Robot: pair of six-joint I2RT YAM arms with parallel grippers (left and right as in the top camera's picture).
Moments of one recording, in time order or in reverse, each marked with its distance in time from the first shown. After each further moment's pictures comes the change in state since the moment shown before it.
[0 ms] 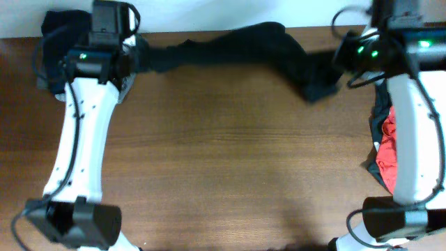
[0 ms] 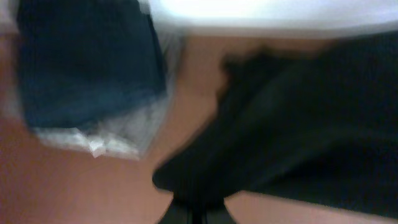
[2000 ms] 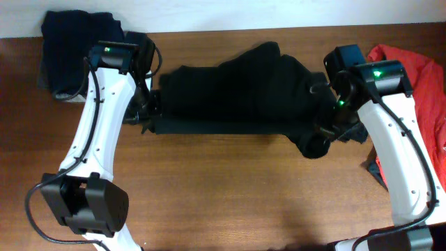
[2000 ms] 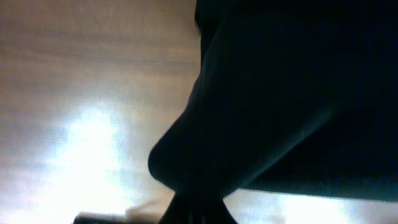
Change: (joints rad) left arm -0.044 0.092 -0.011 -0.532 0.055 -0.129; right arm 0.117 -0.170 -0.424 -0.174 0.104 0.174
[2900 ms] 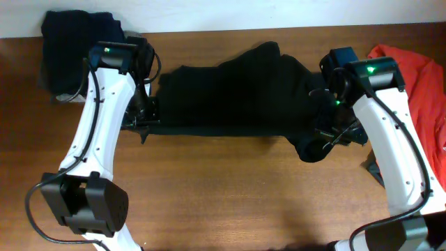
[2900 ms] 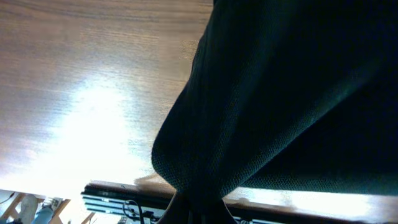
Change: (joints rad) left arm 0.001 0.000 -0.018 -0.119 0.000 0.000; right arm 0.006 0.031 -0.004 -0.097 0.029 -0.010
